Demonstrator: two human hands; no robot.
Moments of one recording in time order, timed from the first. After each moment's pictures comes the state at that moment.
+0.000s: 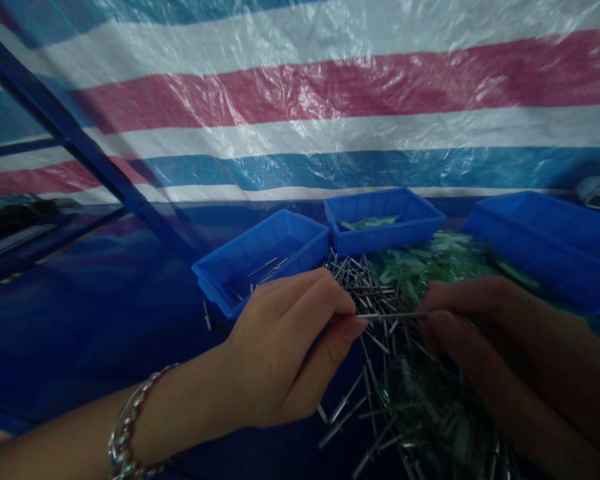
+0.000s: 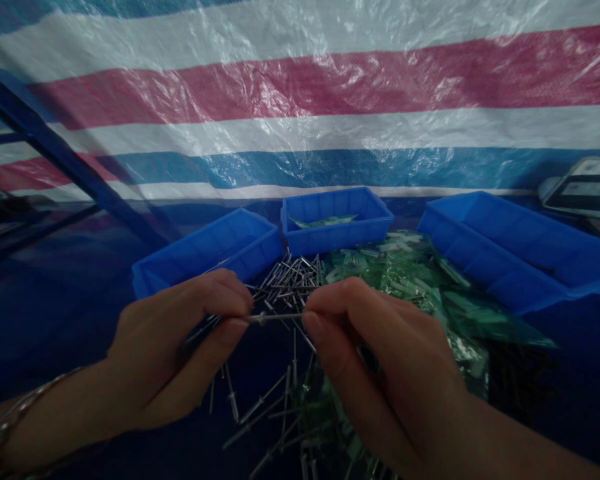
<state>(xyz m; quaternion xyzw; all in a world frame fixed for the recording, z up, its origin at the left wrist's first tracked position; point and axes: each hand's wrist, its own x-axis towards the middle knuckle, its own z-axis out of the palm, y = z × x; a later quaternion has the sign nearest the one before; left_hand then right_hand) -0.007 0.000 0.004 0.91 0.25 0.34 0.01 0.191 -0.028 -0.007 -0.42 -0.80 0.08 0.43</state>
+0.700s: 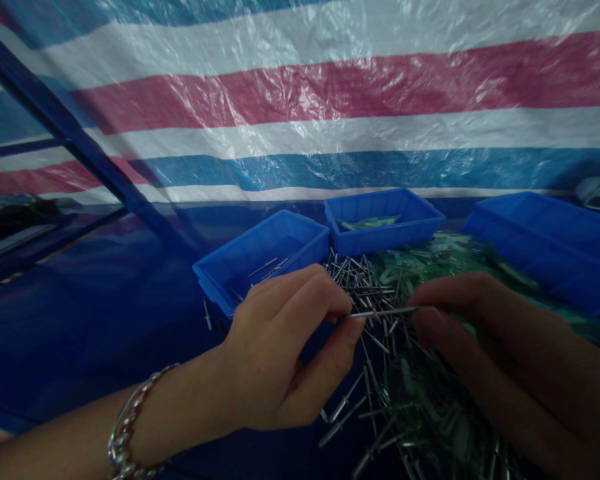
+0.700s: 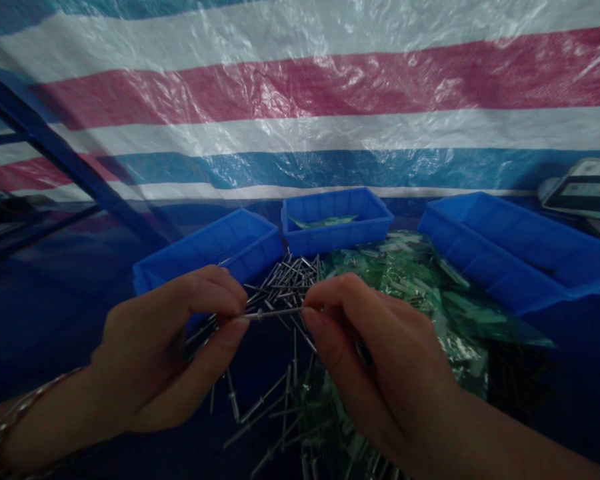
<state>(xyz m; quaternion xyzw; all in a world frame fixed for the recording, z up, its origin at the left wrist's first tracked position) -0.005 0.001 0.003 0.89 0.25 0.38 0.02 0.188 -0.027 -0.008 -0.43 -0.80 0.07 0.42</state>
